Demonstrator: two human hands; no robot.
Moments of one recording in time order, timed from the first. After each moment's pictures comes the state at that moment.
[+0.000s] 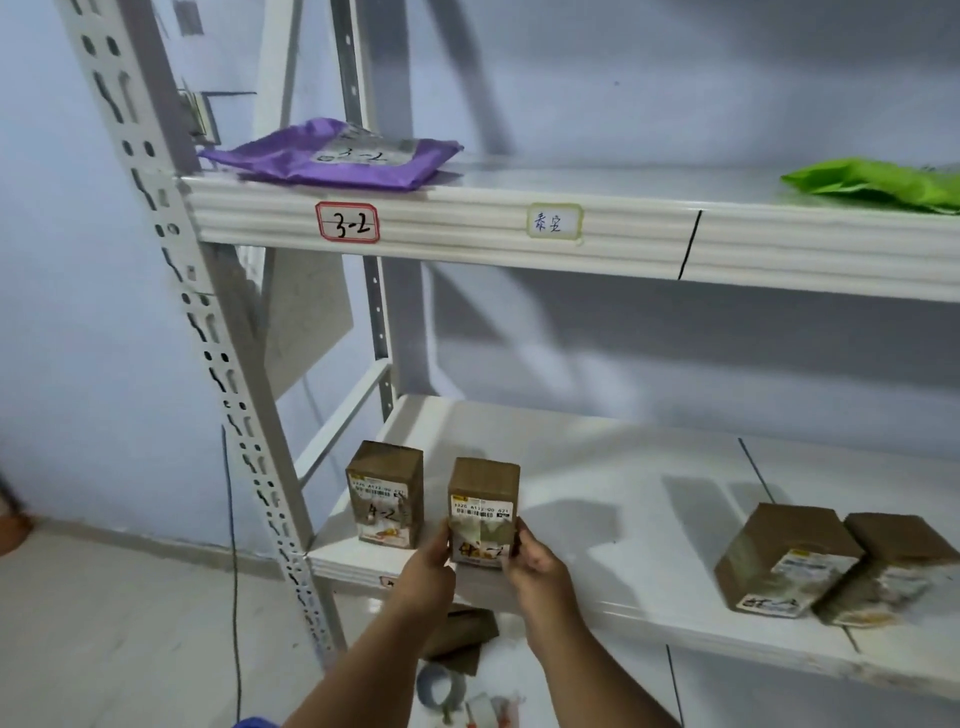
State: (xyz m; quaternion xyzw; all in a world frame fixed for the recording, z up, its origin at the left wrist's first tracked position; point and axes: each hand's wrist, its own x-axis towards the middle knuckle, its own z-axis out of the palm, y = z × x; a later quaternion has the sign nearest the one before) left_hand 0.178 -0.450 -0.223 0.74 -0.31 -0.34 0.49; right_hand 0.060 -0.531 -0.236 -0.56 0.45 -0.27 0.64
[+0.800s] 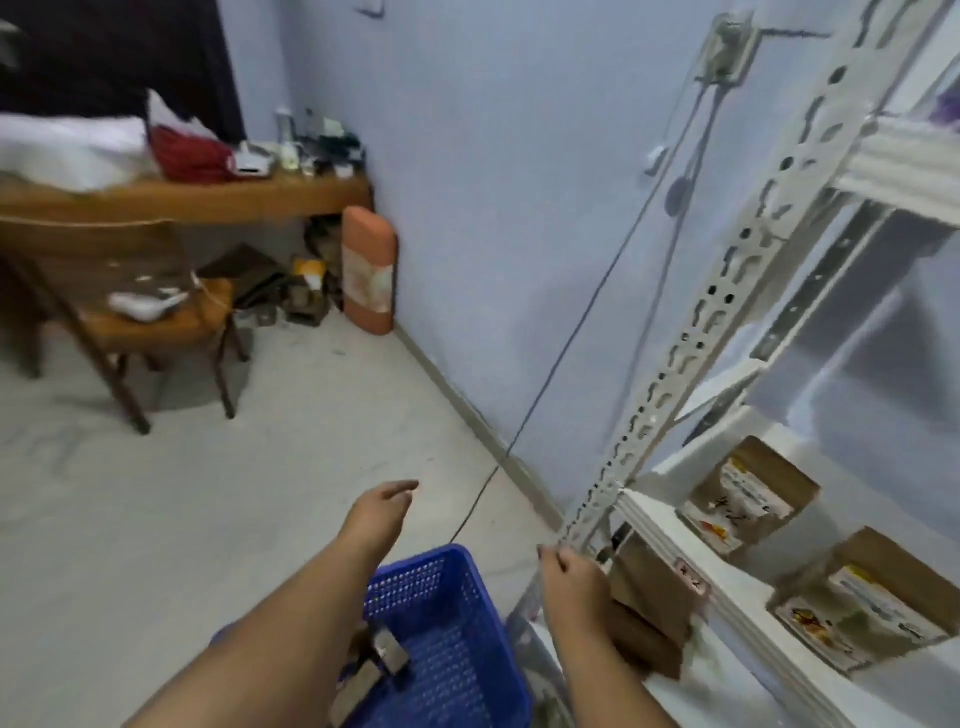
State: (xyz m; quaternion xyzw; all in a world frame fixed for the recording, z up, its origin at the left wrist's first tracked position) left_hand 0.305 -0.094 -0.253 0.79 0.10 -0.16 0.58; right_hand 0.202 -0.298 -0.253 -0.82 0.36 -0.01 0.45
